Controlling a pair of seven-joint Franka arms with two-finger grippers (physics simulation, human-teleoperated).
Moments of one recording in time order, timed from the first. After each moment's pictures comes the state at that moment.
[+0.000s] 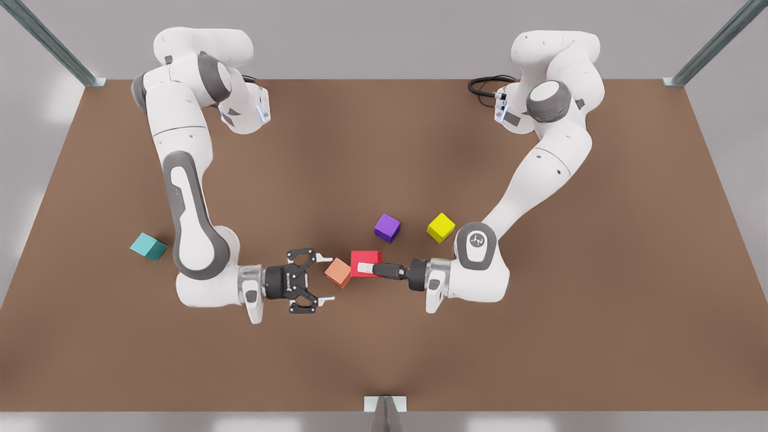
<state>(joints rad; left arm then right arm) -0.03 1.21 -0.96 -0.96 -0.67 2.22 -0.01 0.15 0.81 0.13 -1.22 1.45 1.79 -1.69</state>
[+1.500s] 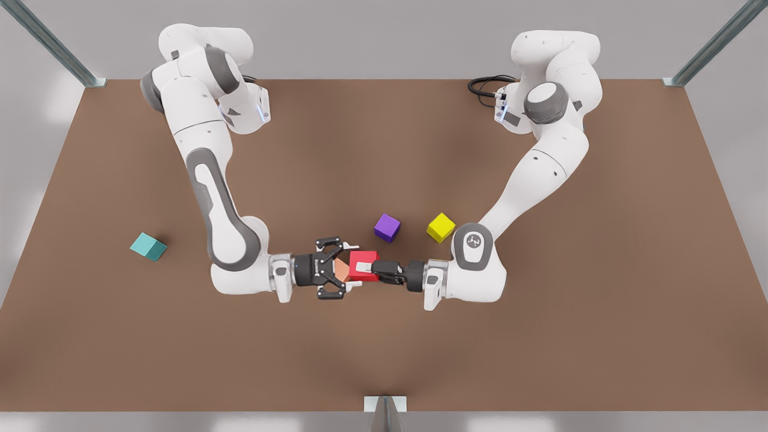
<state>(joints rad) -0.05 1.23 -0.96 -0.95 -0.67 2.24 0.16 0.23 0.78 0.15 -1.32 1.56 1.86 -2.13</state>
